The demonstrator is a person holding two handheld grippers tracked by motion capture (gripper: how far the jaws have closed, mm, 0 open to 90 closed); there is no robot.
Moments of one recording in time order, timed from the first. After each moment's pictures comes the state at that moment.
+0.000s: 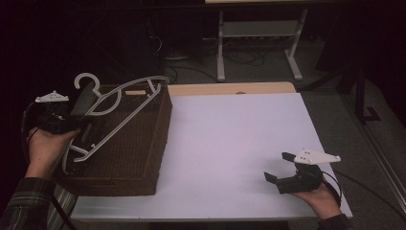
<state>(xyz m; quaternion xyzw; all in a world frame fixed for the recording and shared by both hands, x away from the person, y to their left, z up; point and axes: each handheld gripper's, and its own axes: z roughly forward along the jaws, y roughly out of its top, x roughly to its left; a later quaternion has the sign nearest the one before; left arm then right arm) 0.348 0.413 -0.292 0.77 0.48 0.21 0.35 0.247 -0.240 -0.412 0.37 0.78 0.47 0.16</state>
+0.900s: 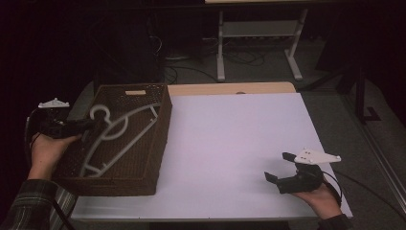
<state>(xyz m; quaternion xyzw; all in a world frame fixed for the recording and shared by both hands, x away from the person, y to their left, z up) 0.354 0.426 -0.316 0.76 0.51 0.19 0.35 0.247 -0.241 -0.412 0.37 0.78 0.47 0.16</state>
